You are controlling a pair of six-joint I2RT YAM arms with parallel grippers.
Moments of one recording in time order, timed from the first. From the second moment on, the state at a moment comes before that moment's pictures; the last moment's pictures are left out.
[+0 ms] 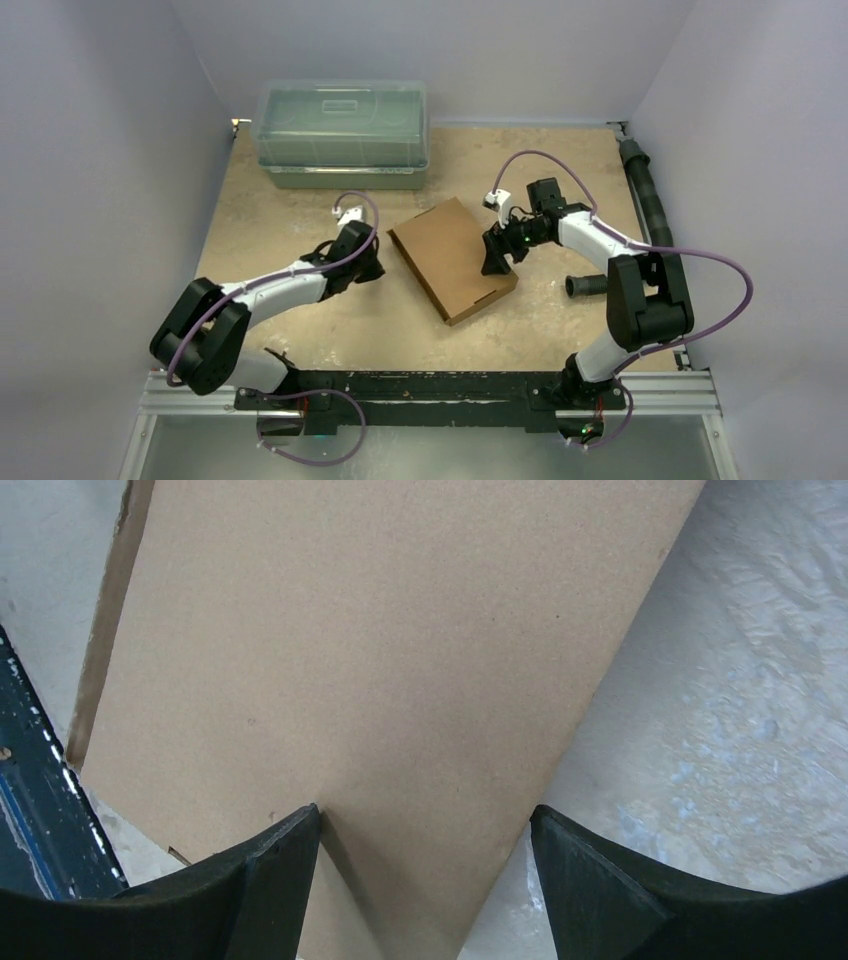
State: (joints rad) left arm -0.63 1.43 0.71 -0.10 -0.21 -0.75; right arm 0.21 1.60 0.97 -0.52 -0.67 -0.48
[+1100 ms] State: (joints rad) left arm -0.61 1.24 0.62 -0.16 -0.11 -0.74; right arm 0.30 1.58 0.96 -0.49 -0.62 -0.42
